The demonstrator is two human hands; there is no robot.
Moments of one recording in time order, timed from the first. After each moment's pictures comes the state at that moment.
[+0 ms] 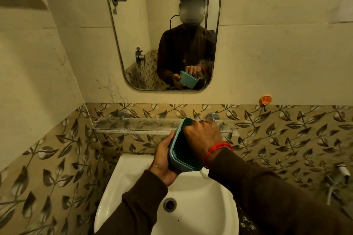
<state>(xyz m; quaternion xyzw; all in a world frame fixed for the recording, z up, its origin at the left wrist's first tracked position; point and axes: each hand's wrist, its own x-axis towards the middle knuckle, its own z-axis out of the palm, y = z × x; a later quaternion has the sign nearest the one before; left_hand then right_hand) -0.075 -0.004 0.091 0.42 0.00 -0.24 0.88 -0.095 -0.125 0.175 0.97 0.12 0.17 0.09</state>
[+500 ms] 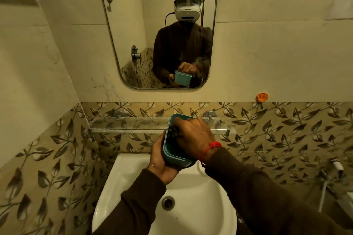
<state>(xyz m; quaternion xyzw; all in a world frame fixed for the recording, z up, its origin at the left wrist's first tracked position) -0.072 -0.004 0.086 0.35 0.02 -0.25 0.90 -0.092 -0.119 0.171 0.96 0.16 0.20 -0.12</state>
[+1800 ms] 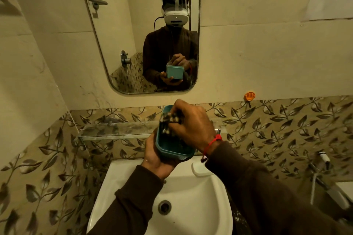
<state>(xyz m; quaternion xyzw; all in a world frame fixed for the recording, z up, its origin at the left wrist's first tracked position) -0.080 -0.013 0.119 0.31 -0.06 -0.24 0.92 -0.109 -0.131 0.203 0.89 0.14 0.26 -0.35</state>
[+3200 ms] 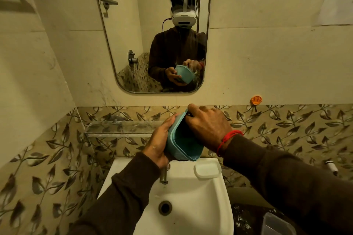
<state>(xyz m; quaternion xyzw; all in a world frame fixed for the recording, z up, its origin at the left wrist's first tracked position) -0.066 -0.012 0.152 0.51 -0.02 -0.26 0.82 -0.105 -0.158 0.210 0.96 0.17 0.19 0.14</state>
